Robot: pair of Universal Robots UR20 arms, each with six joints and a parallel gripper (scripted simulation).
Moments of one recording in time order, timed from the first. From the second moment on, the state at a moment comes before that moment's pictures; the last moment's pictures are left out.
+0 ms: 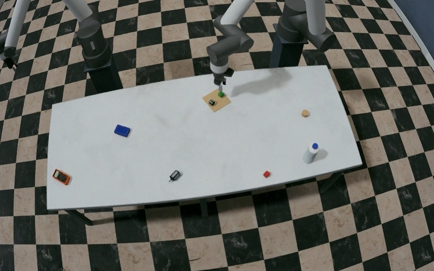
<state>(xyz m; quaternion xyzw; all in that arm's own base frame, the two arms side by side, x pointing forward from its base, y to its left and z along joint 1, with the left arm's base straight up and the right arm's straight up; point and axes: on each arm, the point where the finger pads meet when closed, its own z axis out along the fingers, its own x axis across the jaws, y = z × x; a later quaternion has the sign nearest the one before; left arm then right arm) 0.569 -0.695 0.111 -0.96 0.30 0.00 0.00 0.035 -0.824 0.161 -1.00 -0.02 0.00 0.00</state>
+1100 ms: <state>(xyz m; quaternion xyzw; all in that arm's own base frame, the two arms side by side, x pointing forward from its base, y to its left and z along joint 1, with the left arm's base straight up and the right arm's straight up) 0.571 -0.702 0.111 -0.90 0.43 0.00 0.00 0.035 -0.824 0.161 -1.00 -0.02 0.00 0.00</state>
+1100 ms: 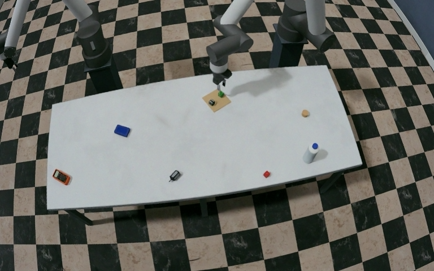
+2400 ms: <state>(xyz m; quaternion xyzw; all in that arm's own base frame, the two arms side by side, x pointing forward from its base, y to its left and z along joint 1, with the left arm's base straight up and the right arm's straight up) 0.571 -0.702 0.089 -0.90 0.43 0.00 0.00 0.035 -0.824 0.161 -1.00 -0.02 0.00 0.00</state>
